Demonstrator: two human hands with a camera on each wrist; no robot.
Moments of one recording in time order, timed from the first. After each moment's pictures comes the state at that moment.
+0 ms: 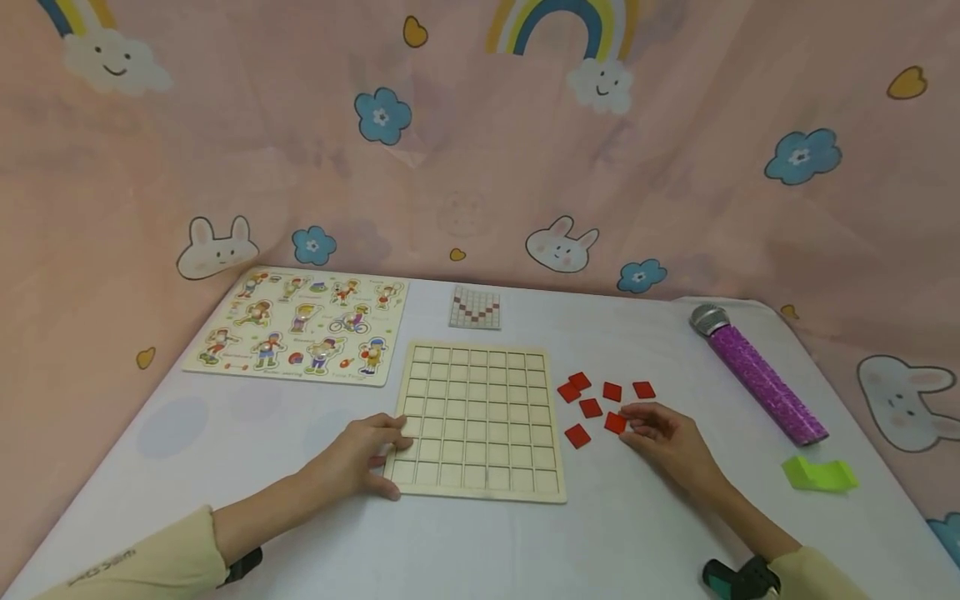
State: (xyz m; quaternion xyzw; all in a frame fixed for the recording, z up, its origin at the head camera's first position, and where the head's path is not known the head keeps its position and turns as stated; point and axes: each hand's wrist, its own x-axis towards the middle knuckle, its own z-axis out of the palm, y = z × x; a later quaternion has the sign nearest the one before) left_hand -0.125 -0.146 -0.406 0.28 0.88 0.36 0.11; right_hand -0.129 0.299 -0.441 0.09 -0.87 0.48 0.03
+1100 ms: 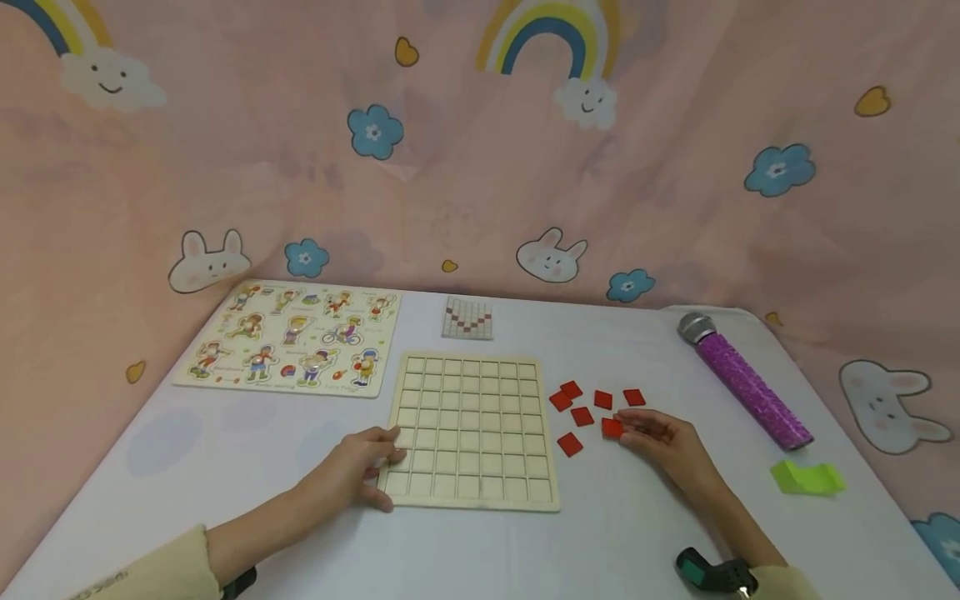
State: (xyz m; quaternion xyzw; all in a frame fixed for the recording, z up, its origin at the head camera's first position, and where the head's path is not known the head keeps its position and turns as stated) left_hand -0.123 -0.141 -0.404 0.26 0.88 0.37 0.12; right_hand -0.133 0.314 -0.443 0.04 -0.86 0.50 0.00
